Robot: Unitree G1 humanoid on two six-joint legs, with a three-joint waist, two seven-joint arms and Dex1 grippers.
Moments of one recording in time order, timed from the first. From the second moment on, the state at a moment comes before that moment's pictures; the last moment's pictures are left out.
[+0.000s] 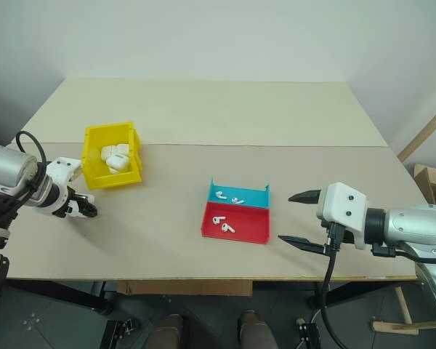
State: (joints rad) left arm -0.96 0.97 -0.36 0.41 -0.44 1.52 -0.43; right arm -0.07 -1.01 -0.25 -0.50 0.45 0.38 1.08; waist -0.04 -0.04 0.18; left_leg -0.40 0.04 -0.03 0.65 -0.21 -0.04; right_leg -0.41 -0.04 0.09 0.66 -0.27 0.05
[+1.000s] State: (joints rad) left arm -0.27 1.04 0.33 -0.39 -0.59 1.22 -0.78; right arm -0.11 -1.02 -0.27 -0.46 0.45 0.38 1.09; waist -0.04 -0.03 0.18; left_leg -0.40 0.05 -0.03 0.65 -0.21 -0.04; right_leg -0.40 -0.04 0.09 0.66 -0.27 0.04
